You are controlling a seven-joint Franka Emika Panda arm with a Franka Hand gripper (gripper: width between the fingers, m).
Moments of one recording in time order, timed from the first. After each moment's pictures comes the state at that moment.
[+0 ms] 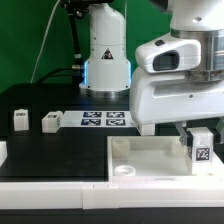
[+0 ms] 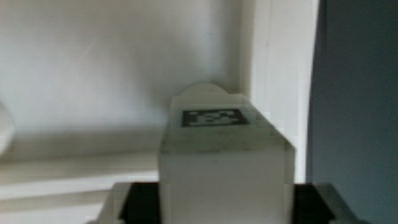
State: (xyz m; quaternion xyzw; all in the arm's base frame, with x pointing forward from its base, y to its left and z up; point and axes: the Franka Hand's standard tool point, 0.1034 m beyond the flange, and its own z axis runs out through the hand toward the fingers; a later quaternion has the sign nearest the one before) arm 0.629 0.118 0.076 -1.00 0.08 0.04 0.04
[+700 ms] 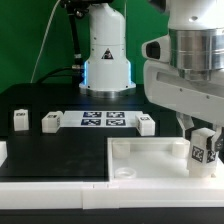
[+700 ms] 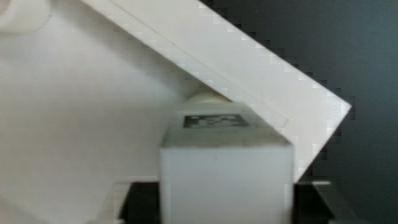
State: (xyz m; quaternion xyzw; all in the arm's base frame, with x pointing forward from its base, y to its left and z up) arm 0.631 0.118 0.076 -0.87 0.49 0.05 0.03
